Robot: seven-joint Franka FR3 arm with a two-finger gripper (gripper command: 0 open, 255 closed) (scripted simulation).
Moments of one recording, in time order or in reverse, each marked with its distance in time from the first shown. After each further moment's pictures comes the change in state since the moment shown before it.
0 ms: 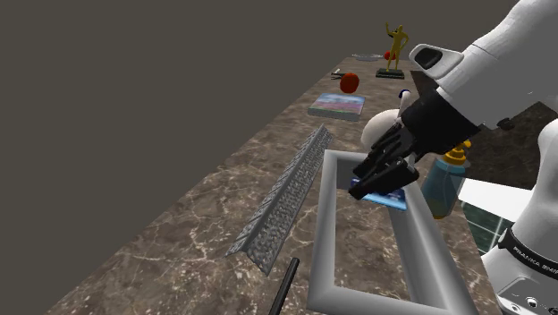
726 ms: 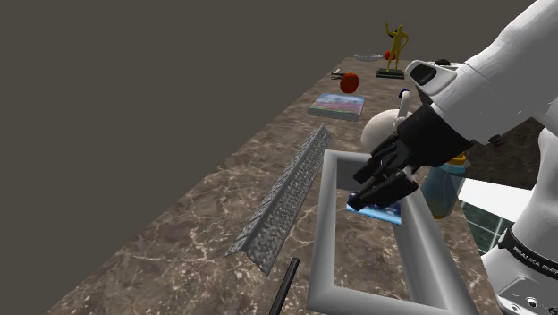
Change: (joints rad) arm -0.005 0.031 0.022 -0.033 0.004 0.064 0.013
